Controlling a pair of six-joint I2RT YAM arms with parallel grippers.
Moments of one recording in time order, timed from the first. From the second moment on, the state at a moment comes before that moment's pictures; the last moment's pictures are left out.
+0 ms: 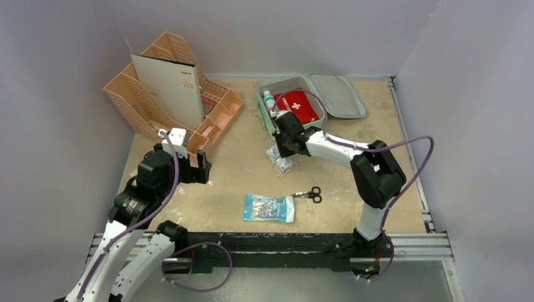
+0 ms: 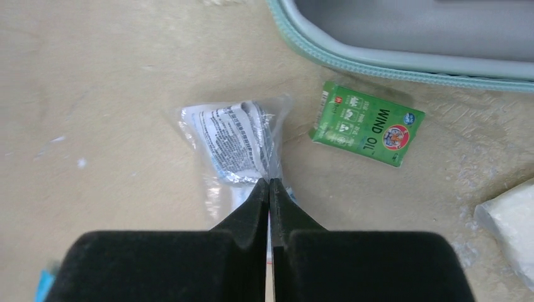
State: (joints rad) left arm -0.41 0.56 0.83 -0.73 -0.13 -0.20; right arm 0.67 1.84 1.22 -0.36 0.11 0.26
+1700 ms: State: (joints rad) left arm -0.41 0.55 0.83 -0.73 -0.11 -0.20; right arm 0.40 2.28 2.03 -0.39 0.22 -0.01
